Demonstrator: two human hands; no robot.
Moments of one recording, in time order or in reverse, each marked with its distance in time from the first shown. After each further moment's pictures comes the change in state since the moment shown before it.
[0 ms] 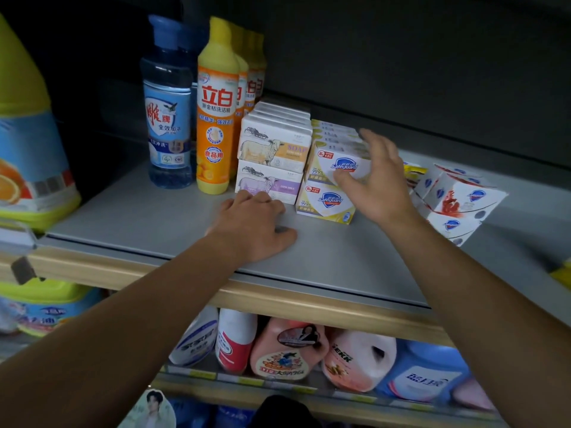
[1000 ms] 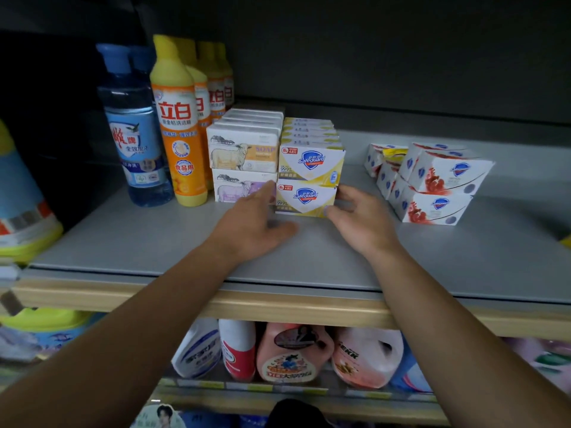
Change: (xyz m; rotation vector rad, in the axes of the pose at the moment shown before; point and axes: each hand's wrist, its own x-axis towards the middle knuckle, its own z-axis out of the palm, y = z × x) left_hand 0.010 0.031 0.000 -0.388 0.084 0.069; right_hand -0.056 0.027 0.010 0.384 -0.109 0.296
